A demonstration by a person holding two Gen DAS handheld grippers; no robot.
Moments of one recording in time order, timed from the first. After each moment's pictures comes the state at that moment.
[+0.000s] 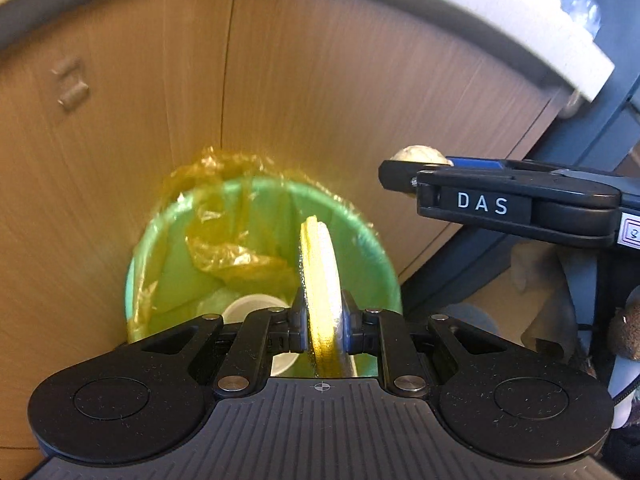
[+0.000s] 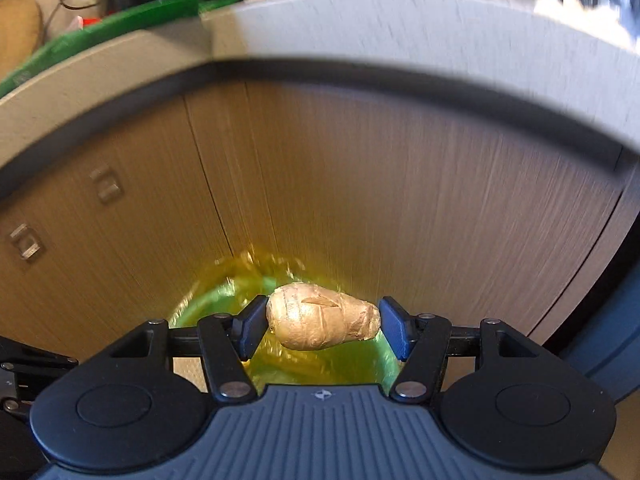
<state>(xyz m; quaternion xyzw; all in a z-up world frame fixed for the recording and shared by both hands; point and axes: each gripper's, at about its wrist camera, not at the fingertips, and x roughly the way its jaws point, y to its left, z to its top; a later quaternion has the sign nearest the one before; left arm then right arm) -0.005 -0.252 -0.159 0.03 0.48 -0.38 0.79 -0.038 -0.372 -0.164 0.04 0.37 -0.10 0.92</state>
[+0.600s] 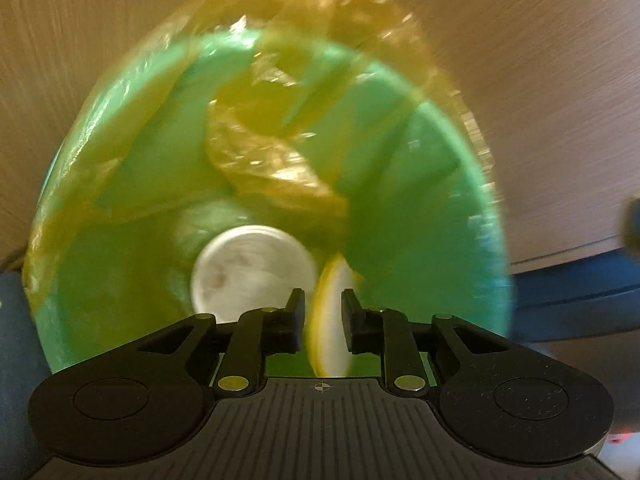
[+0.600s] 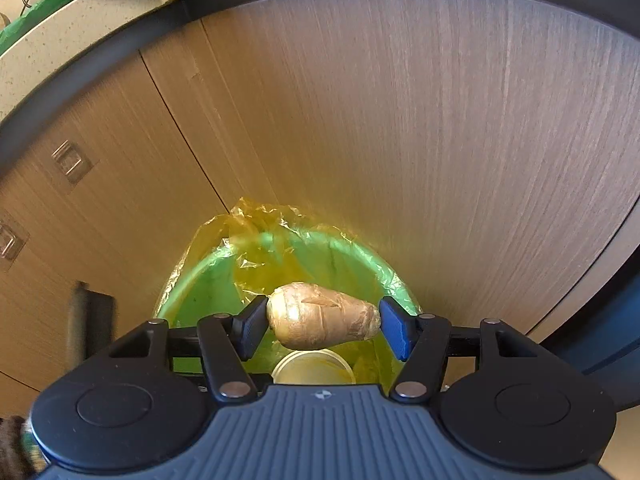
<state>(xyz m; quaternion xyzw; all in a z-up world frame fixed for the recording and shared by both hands) 0.076 -0.269 -0.337 -0.10 0.62 -0.29 0.73 -0.012 -0.409 -0.210 0.11 0.43 -0.08 0.89</state>
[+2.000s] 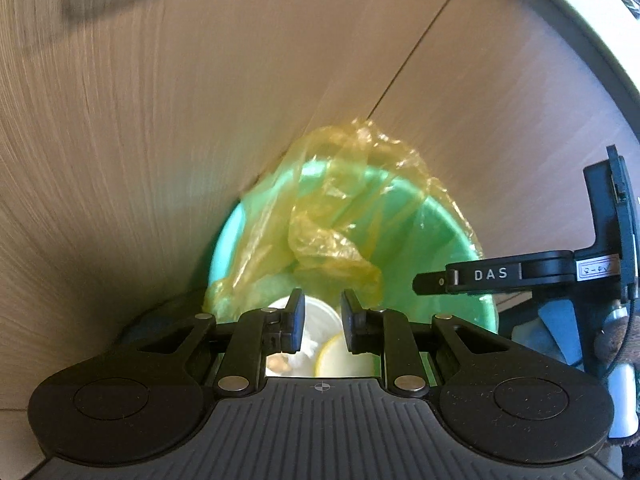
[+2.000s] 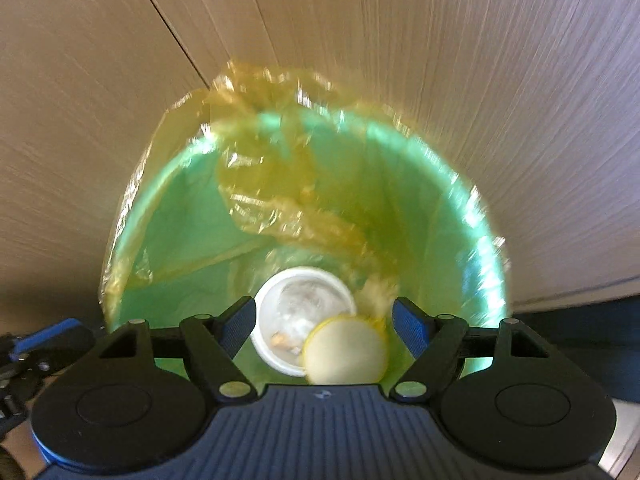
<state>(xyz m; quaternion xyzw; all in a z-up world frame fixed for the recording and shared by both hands) 0.057 -0.175 -0.239 -0.09 0.50 -0.28 0.81 0.072 -0.373 -0.284 0.09 0.58 -0.08 0.80</state>
